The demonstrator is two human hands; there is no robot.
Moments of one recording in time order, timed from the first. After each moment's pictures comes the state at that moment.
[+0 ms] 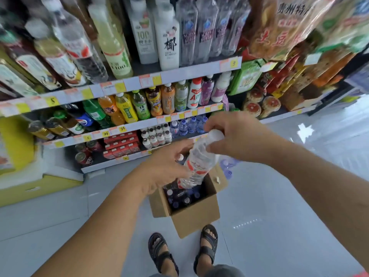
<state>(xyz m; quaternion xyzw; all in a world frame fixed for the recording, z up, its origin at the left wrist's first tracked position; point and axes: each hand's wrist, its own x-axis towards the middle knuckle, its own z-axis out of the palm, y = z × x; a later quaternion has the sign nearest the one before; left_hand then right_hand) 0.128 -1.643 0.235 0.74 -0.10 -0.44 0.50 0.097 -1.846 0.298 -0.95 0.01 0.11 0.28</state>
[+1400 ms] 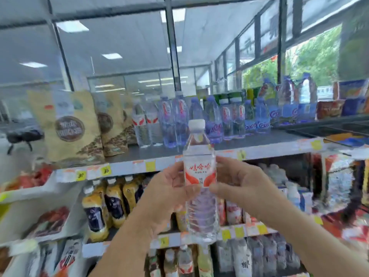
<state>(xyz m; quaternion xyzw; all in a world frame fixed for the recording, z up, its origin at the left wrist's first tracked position) 0.234 -1.516 0.698 0.65 -0.29 -0.05 0.70 0.200 -1.724 0.694 -0.79 -0.23 -0.16 0.55</state>
